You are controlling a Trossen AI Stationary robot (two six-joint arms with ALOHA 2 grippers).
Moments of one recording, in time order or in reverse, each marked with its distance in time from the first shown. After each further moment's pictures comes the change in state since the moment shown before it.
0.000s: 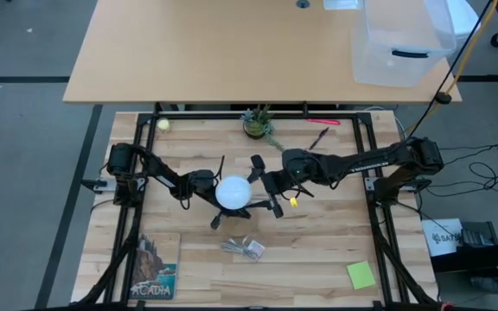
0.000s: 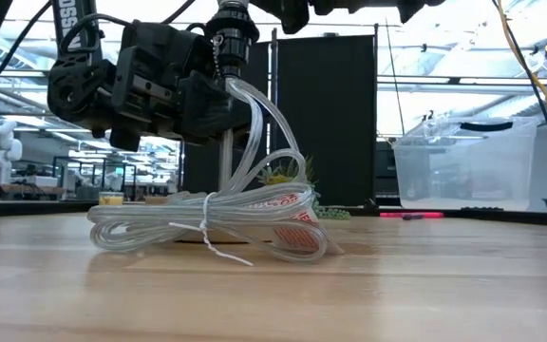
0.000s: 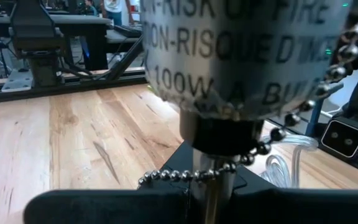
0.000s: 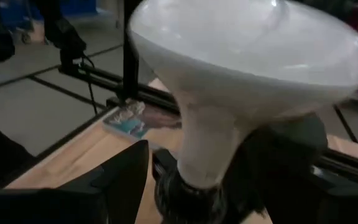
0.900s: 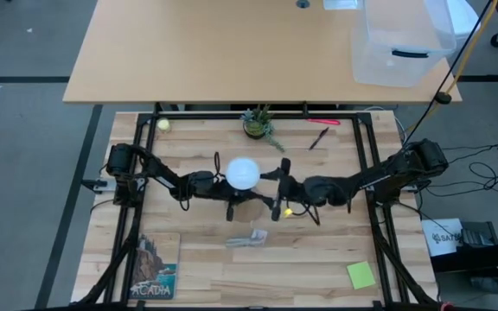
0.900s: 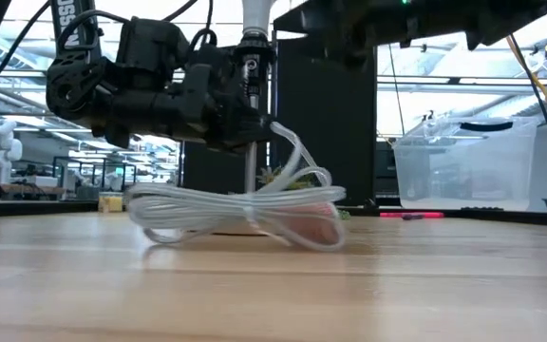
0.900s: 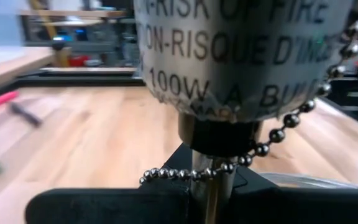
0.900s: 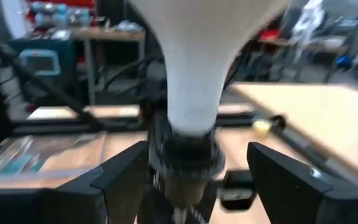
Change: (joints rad) left arm -0.013 -0.001 0.001 0.000 -0.461 -0.038; right arm 0.163 -0.027 -0.351 0.479 0.734 0.219
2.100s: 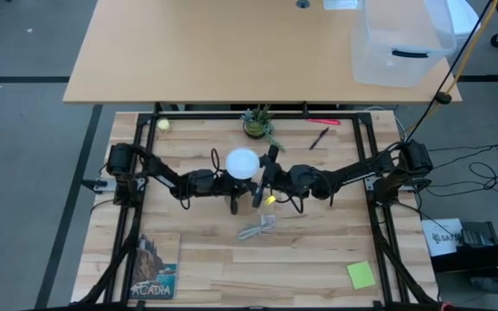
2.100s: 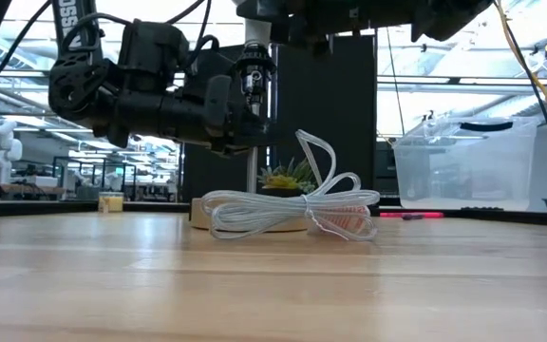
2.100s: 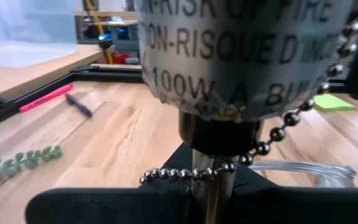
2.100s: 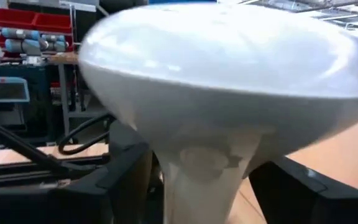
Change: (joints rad) left arm 0.005 0.000 0.000 -0.003 -0.156 -0.017; right arm -0.083 0.134 0.206 0.054 0.005 -0.059
